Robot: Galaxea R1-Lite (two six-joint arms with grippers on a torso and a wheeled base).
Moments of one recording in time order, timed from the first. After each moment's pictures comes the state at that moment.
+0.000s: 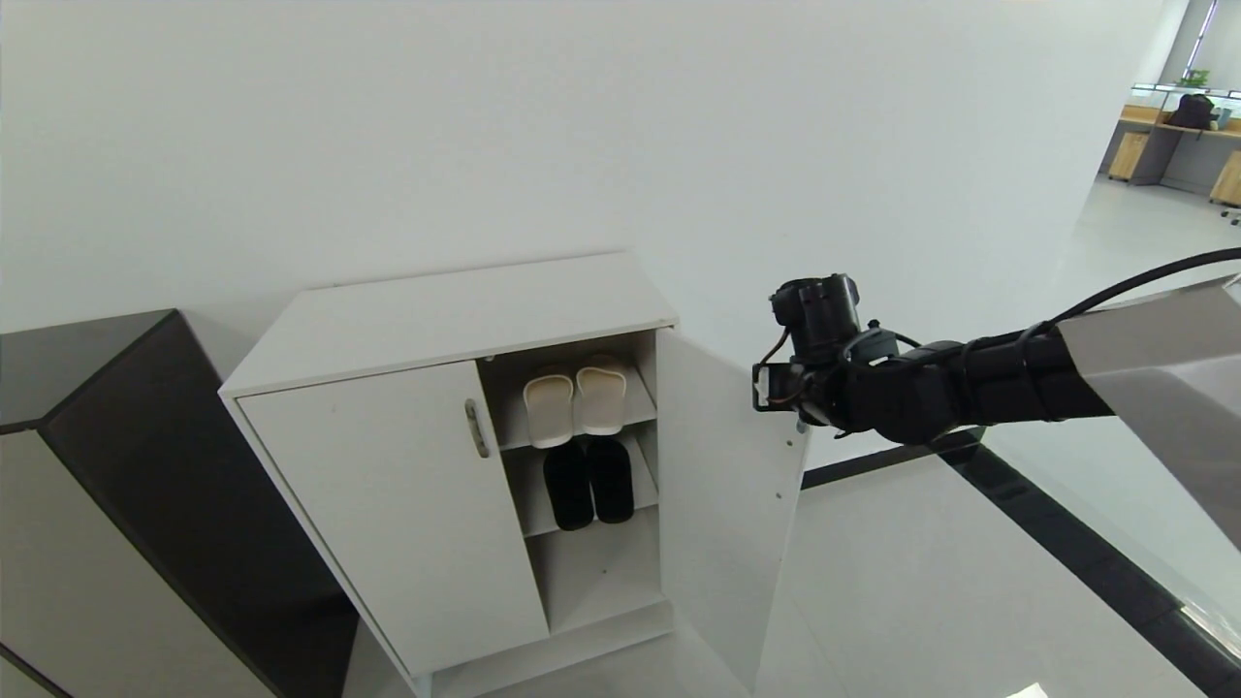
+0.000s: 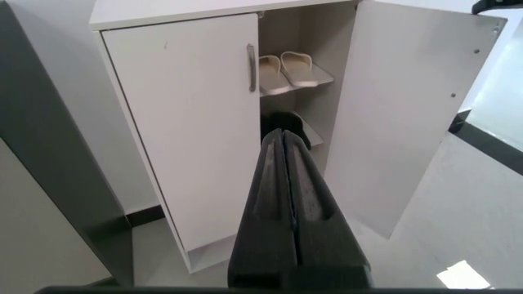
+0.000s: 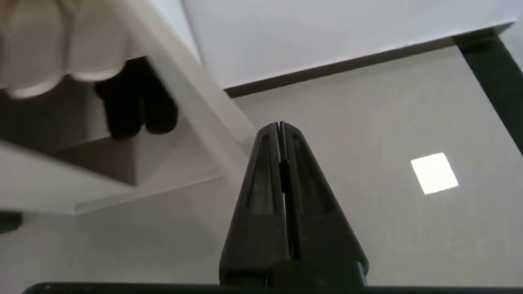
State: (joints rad) left arm 0.00 0.00 0.00 0.00 -0.04 0.01; right arm 0.56 2.17 -1.58 -0.11 -0.45 0.25
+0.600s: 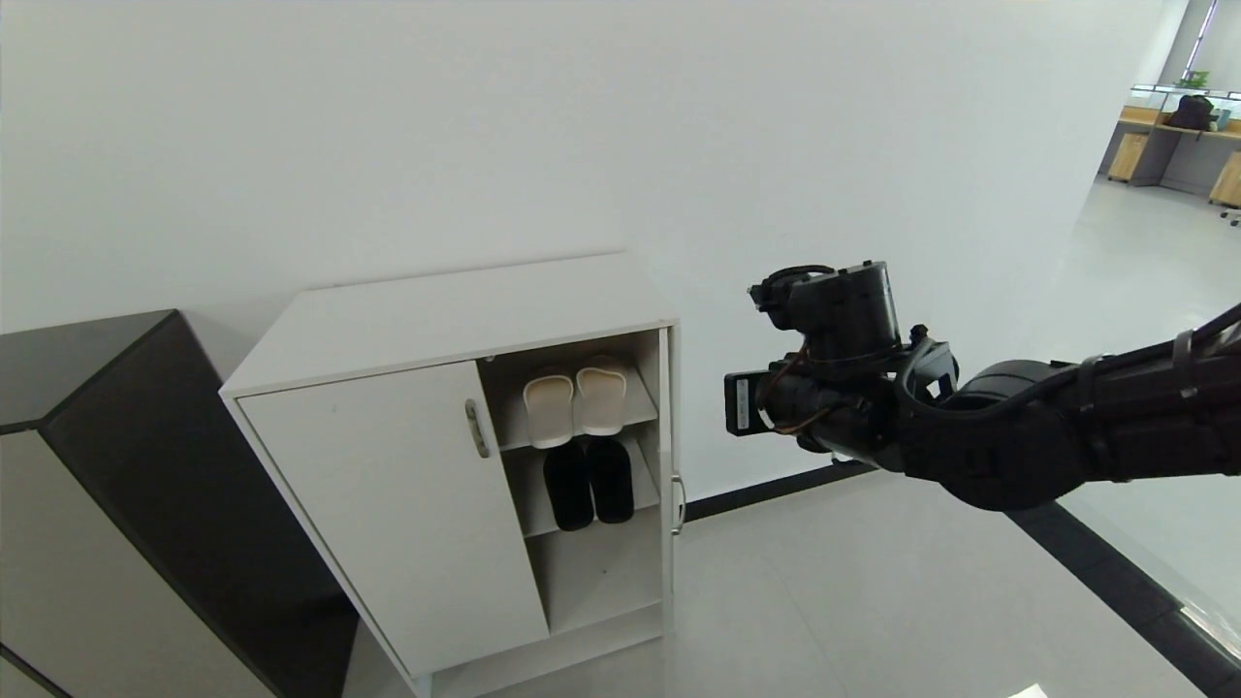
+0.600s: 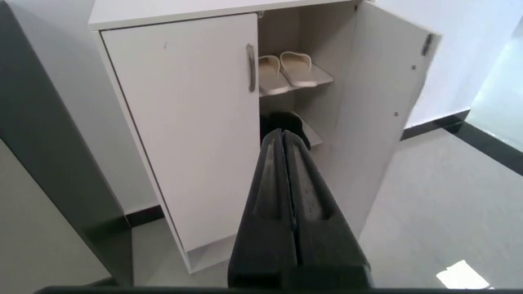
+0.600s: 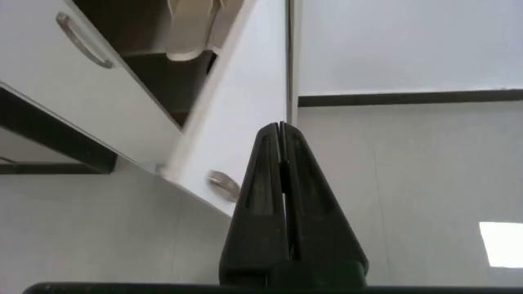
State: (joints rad) left arm 0.00 0.00 0.00 0.00 -0.04 0.01; right arm 0.69 1.95 -1.30 -0.28 -0.29 0.23
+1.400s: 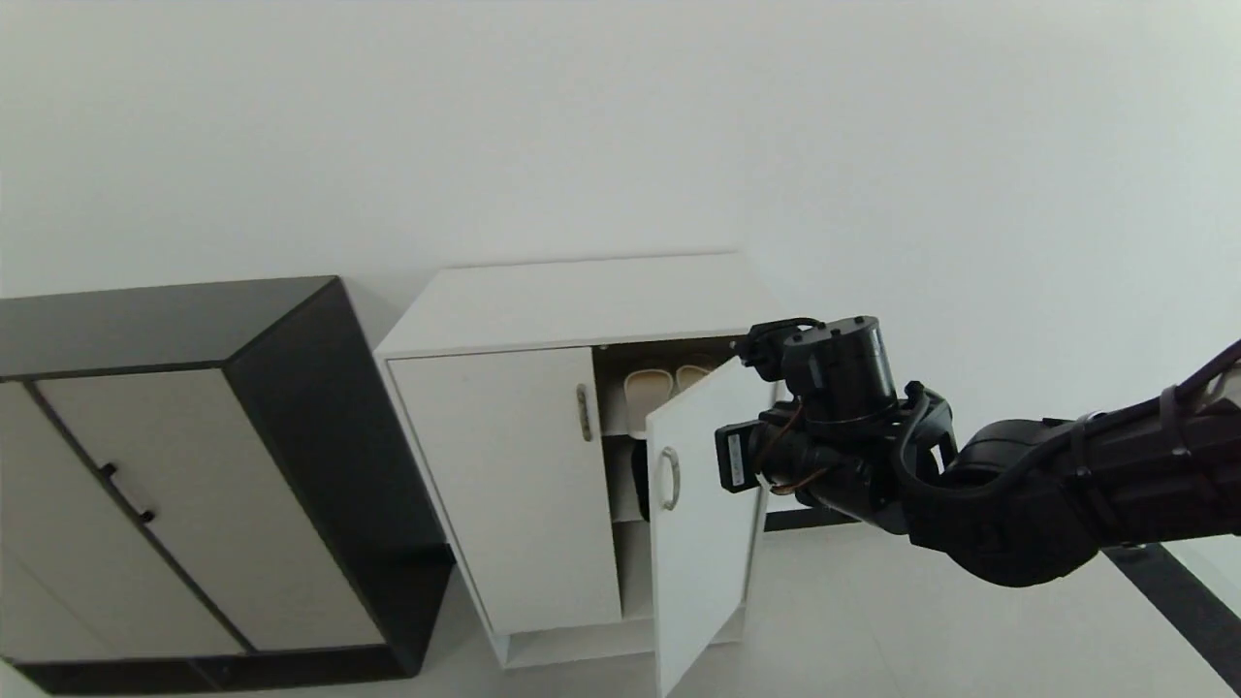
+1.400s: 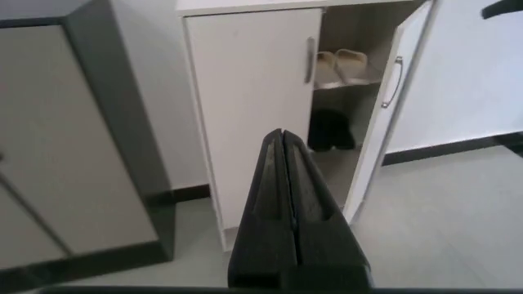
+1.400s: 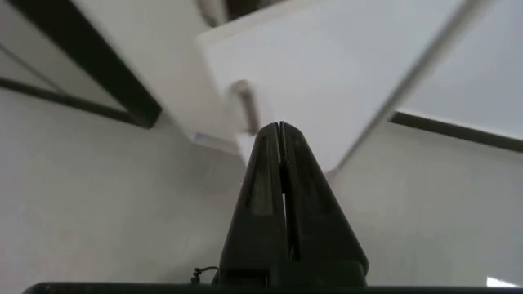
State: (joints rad) left arm 0.00 0.00 0.00 0.00 -0.04 0.01; right arm 0.74 1.93 -1.14 -0.38 -0.28 0.19
